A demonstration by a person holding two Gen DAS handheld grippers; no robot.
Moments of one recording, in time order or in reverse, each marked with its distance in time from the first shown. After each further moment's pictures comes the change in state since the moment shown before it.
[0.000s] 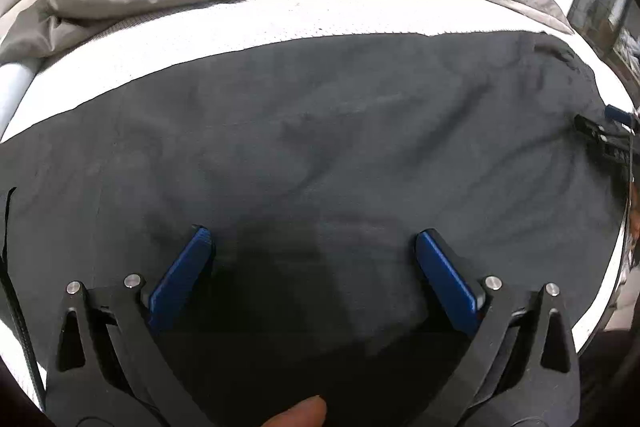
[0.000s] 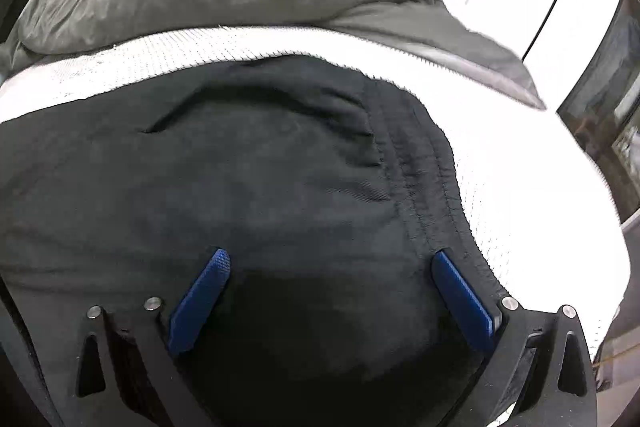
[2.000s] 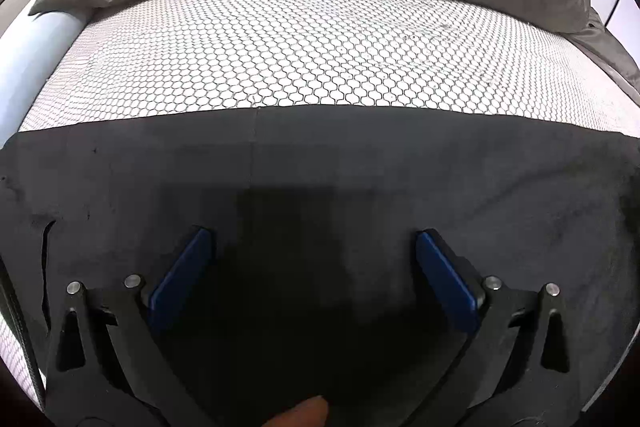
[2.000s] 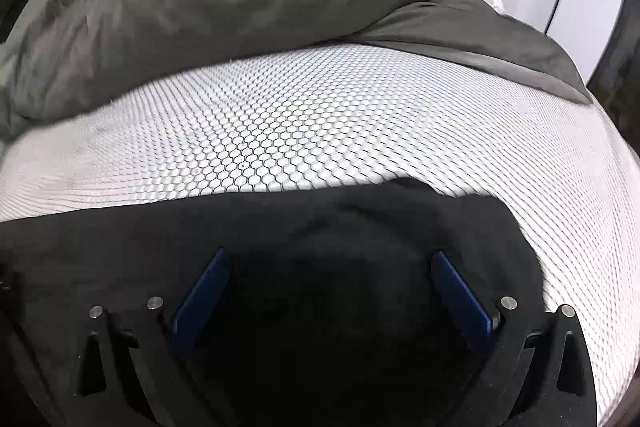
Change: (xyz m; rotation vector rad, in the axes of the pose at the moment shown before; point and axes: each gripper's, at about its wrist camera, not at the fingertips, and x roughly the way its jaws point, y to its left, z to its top) left arm 0.037 0.093 0.060 -0.213 0.085 0.167; right arm 0.011 0.029 0.075 0.124 0.025 0.126
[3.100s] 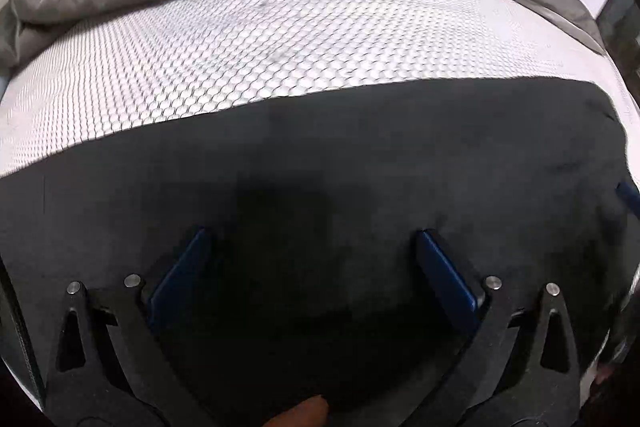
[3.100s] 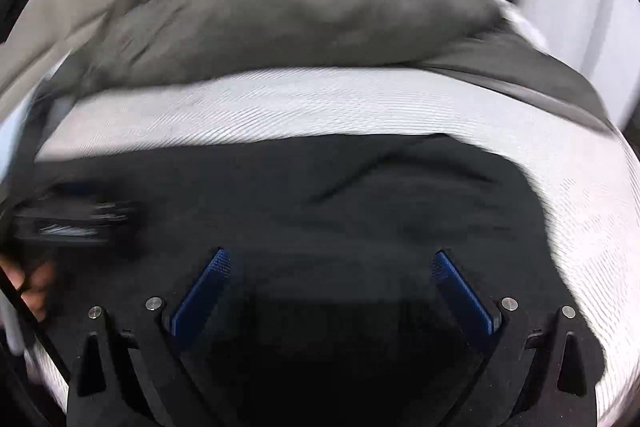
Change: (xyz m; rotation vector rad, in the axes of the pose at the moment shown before) left arm 0.013 -0.140 0.001 0.159 0.043 -0.143; right arm -0.040 0.038 -0.070 -0.206 -0.012 0.182
